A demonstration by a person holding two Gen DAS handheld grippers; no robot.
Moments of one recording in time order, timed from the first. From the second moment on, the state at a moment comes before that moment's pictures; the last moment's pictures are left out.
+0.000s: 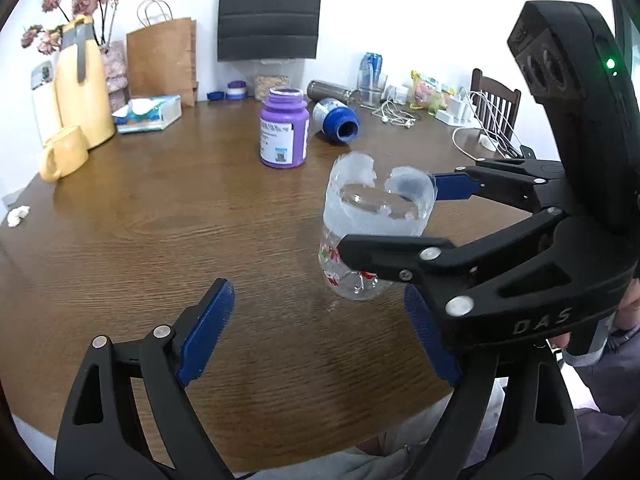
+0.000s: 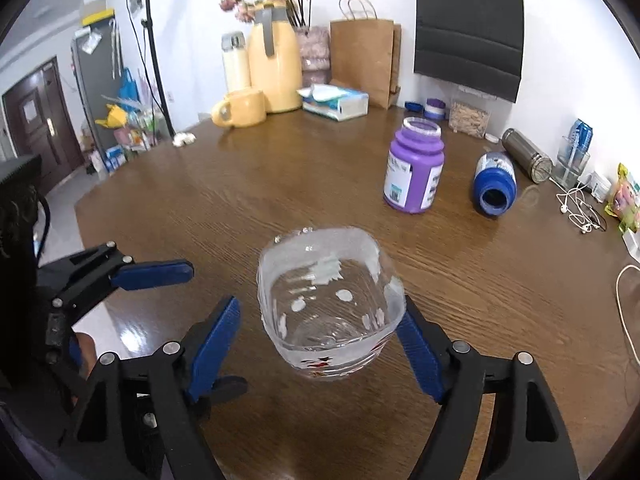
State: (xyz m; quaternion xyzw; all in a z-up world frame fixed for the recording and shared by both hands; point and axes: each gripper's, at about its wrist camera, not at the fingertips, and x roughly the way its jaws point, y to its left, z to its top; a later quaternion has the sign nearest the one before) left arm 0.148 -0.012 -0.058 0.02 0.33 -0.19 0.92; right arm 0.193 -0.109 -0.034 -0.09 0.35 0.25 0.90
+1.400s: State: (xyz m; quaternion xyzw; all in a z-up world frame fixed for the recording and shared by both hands) left arm -0.011 0.011 0.026 0.02 0.25 0.01 0.97; right arm -0.006 -0.170 0.009 0.03 0.28 0.13 0.95
